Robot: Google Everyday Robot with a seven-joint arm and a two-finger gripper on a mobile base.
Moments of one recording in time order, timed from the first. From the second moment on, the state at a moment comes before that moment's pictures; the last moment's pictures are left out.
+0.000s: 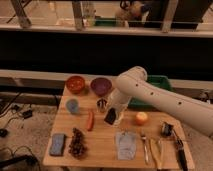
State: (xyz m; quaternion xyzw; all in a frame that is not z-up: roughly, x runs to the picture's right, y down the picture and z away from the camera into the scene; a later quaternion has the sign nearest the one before) arm 0.034 0.105 0.720 -0.20 -0.25 -0.41 0.85
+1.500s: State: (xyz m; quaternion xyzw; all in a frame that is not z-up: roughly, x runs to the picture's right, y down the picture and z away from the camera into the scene) arm 0.041 0.111 0.759 -0.25 -0.22 -0.41 0.85
